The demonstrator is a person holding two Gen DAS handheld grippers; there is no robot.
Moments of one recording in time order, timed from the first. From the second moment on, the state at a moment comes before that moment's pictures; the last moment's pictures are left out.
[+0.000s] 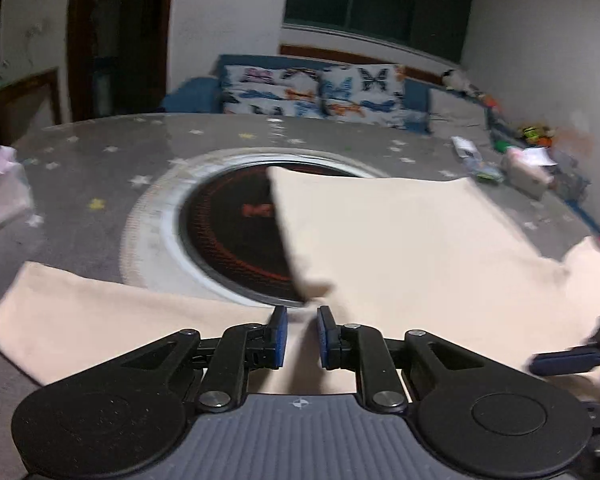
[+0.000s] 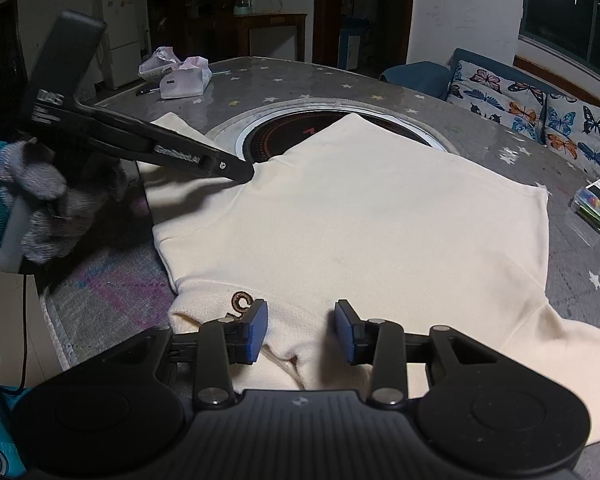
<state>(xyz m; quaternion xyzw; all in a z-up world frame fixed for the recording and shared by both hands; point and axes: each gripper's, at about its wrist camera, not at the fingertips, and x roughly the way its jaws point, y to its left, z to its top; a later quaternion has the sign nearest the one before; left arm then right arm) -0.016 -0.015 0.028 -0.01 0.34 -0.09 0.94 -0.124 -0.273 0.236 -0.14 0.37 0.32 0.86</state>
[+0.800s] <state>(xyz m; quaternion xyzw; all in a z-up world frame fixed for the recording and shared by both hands) -0.033 0.029 0.044 -0.06 0.32 -0.03 0.95 -0.125 -0.265 0.246 -0.16 0.36 0.33 0.86</state>
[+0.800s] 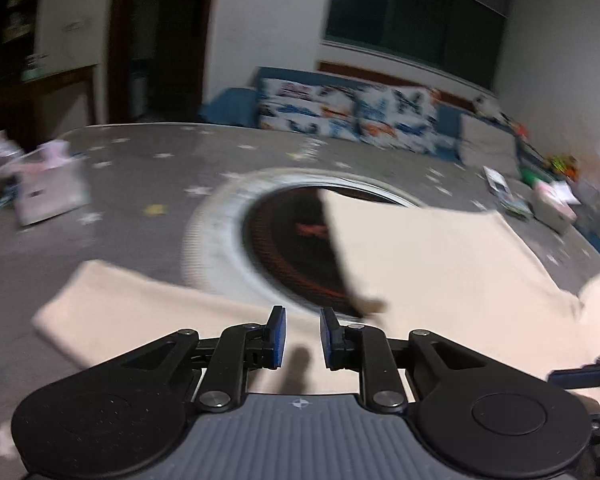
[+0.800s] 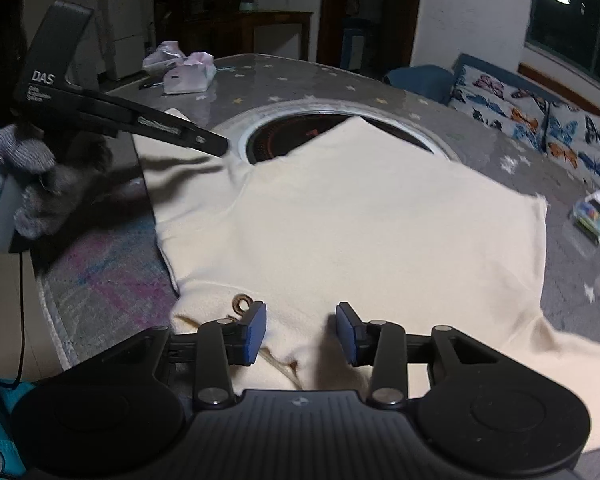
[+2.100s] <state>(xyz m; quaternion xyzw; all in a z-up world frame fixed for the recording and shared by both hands) -0.057 0.098 0.085 -0.18 0.25 0.09 0.95 -0.128 -0.233 0.266 -0.15 0.32 0.37 0.86</state>
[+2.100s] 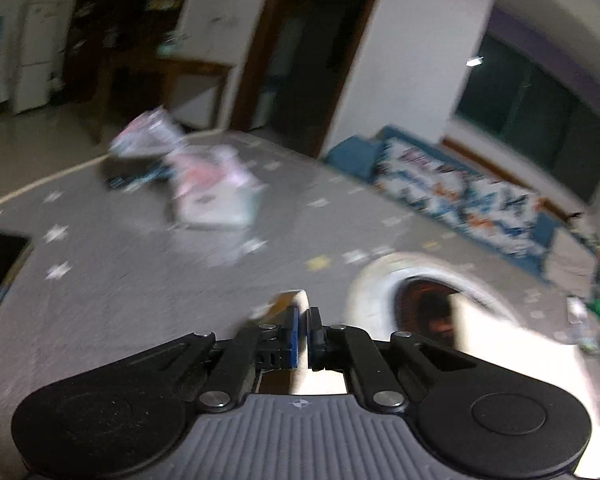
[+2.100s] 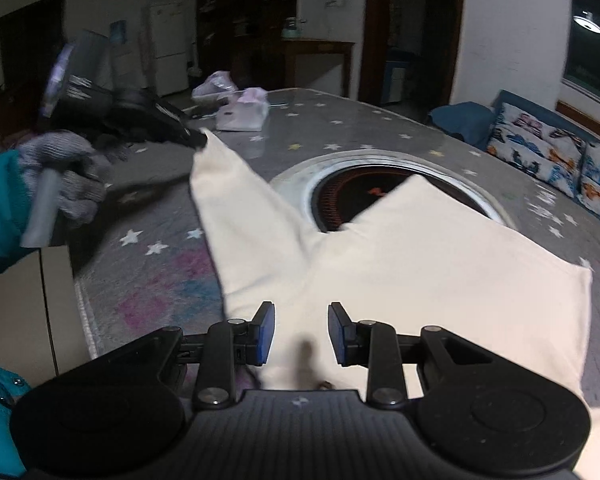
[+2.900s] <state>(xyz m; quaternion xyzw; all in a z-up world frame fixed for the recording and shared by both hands) -0.047 -0.120 0.103 -0.11 0.27 -0.23 0.93 -0.112 -0.338 0.262 -0.01 0.34 0.27 0.90</state>
